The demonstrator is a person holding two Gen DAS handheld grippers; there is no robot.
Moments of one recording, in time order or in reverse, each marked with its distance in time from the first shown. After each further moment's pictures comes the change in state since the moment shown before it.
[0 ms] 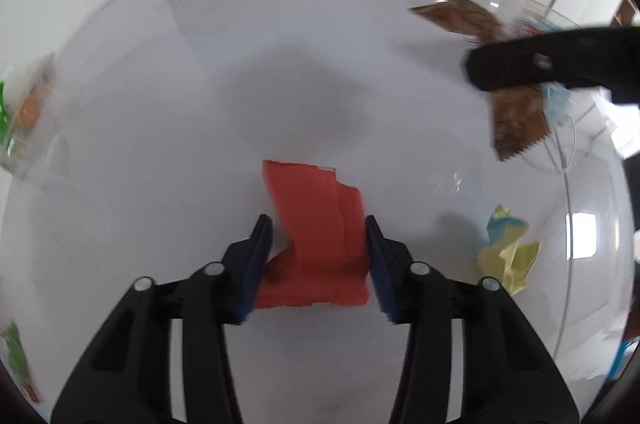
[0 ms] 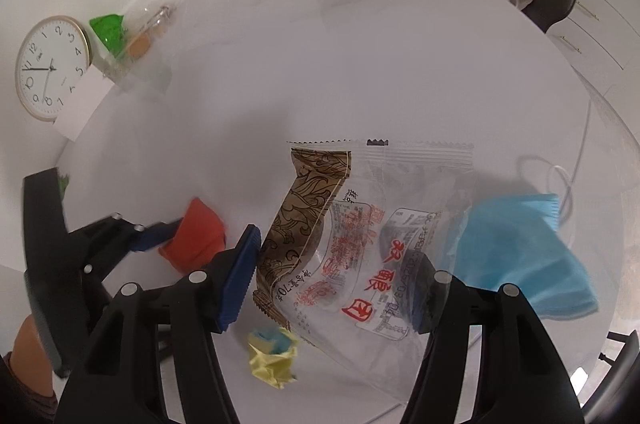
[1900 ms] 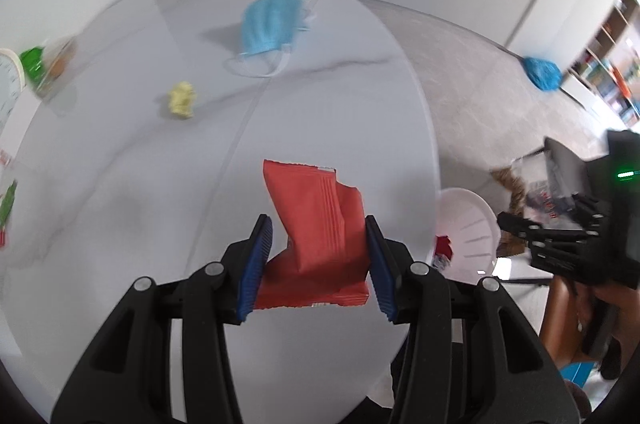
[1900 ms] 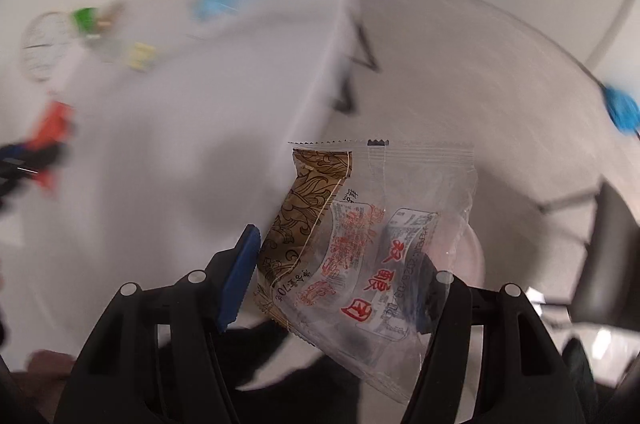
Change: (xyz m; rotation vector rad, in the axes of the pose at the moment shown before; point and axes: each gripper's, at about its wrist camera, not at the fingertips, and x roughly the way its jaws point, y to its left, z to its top) left arm -0.192 -0.298 -0.118 -0.062 -0.005 -0.011; right arm -0.177 -0.201 -0.363 0.204 0.026 -0.158
